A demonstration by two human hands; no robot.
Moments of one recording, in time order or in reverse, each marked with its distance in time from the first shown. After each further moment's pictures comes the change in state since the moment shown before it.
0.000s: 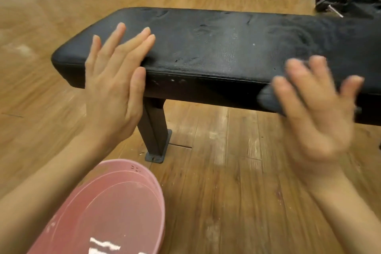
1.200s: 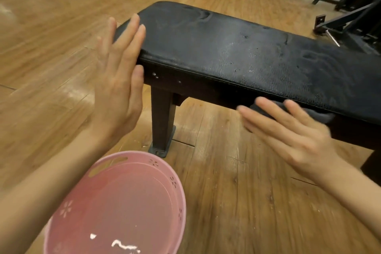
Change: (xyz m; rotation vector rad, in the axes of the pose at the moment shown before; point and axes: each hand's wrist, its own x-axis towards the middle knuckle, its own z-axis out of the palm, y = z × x) left_hand -0.027 -0.057 -0.012 -0.187 0.135 -0.181; right_hand 0.036 -0.022 0.011 -0.018 -0.359 -0.634
